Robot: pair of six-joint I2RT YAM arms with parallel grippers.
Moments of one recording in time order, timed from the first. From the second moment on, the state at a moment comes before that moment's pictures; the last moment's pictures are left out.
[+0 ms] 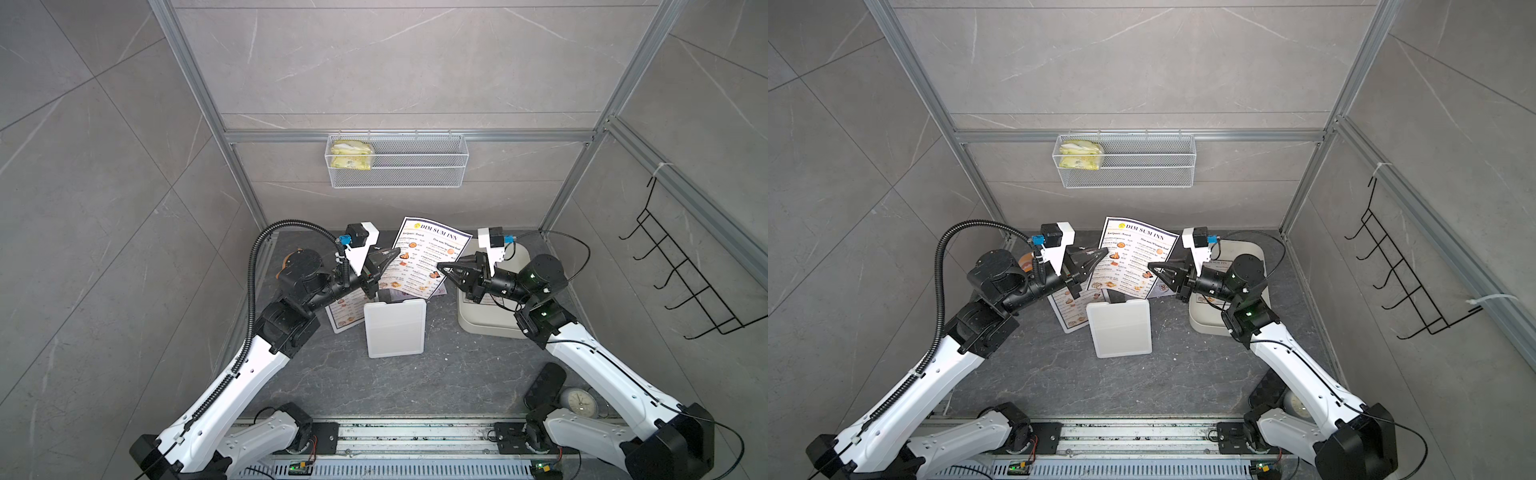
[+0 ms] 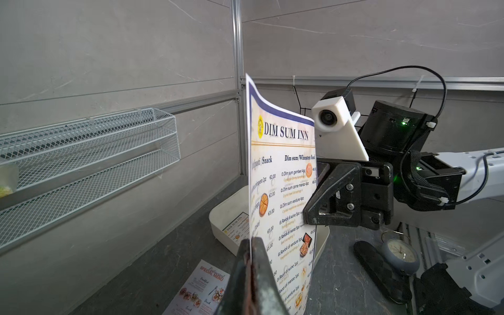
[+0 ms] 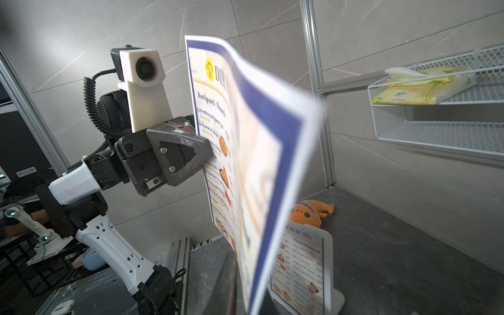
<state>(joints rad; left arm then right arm) -0.61 1.04 1.18 -0.09 0.41 0.00 0.43 1.15 0.95 0.42 -0.85 0.43</state>
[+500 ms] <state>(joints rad) -0.43 1.11 1.04 0.07 0.59 -0.12 0.45 1.22 1.09 0.10 -0.85 0.29</state>
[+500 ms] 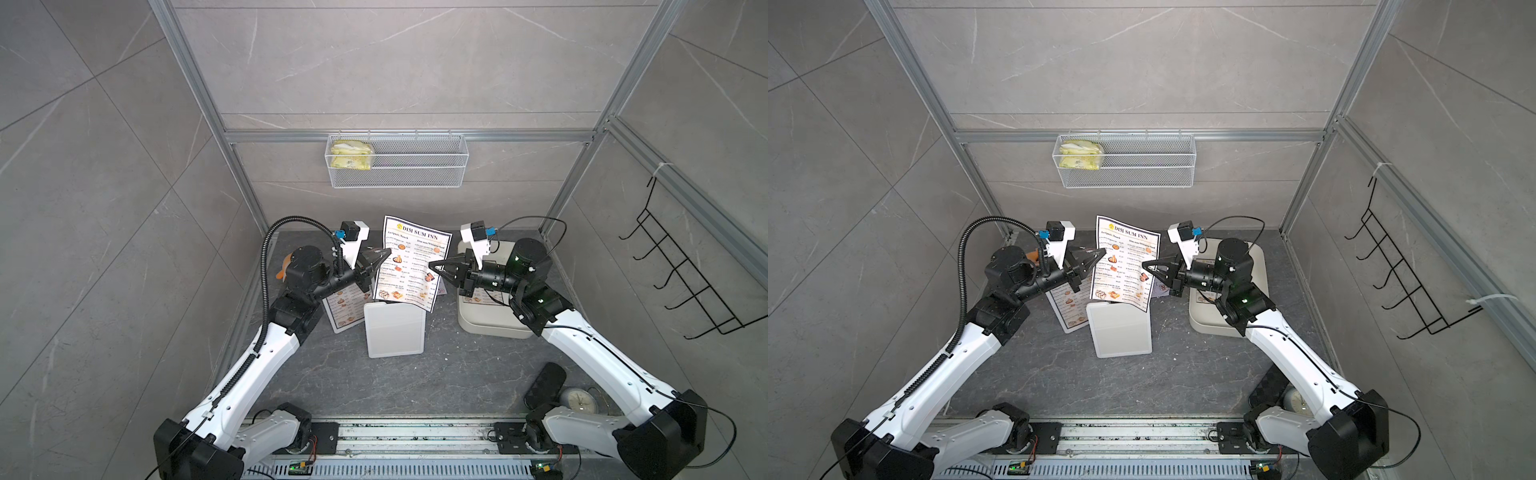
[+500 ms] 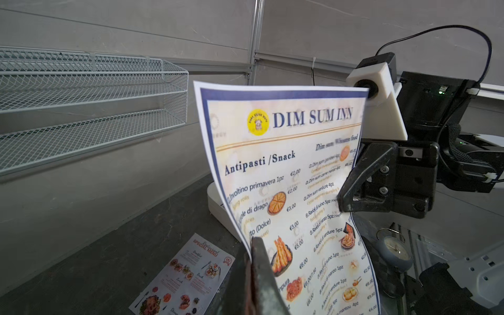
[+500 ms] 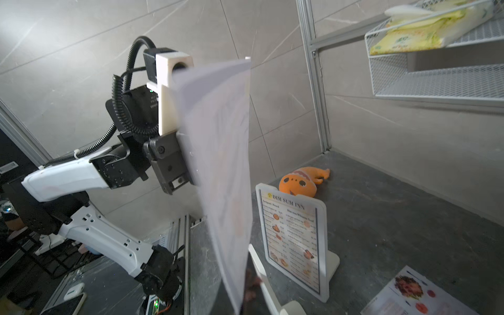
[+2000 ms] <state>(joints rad) -0.32 1.22 1.03 0.18 0.81 -0.14 0.44 1.44 1.52 -0.58 -0.89 -0.39</state>
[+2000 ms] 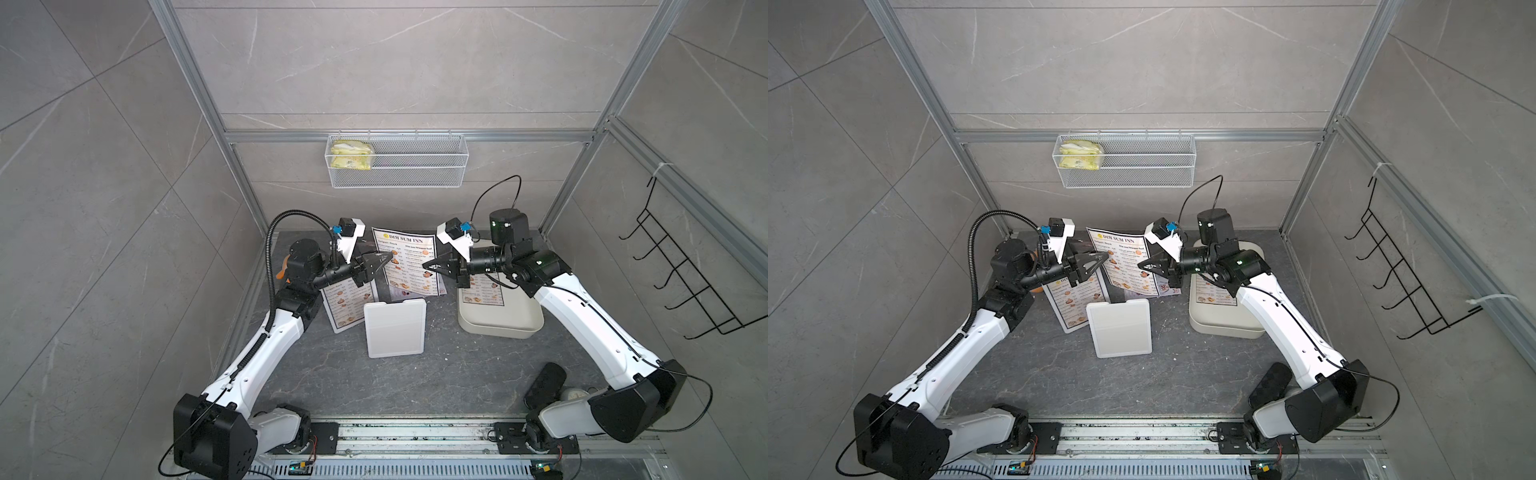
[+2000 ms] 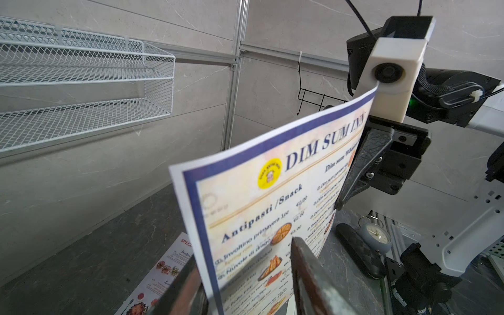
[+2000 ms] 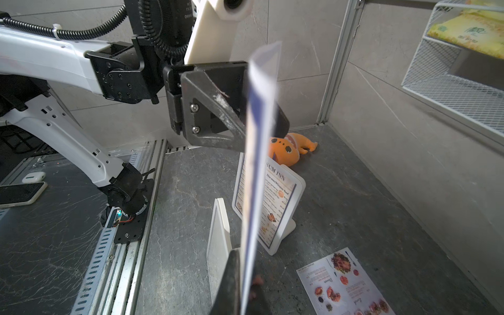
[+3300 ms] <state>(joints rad) -0.32 1.21 1.03 0.08 0.82 -0.14 0.44 1.57 1.70 -0.78 -0.77 -0.42</state>
